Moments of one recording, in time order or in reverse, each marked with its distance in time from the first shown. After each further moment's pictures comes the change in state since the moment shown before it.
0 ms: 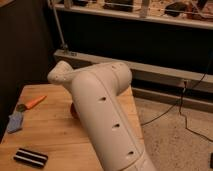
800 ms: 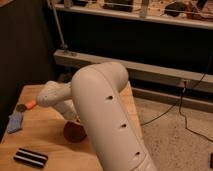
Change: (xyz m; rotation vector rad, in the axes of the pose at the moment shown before) arm 0.046 0.136 -0.006 -0.034 0.013 -0.336
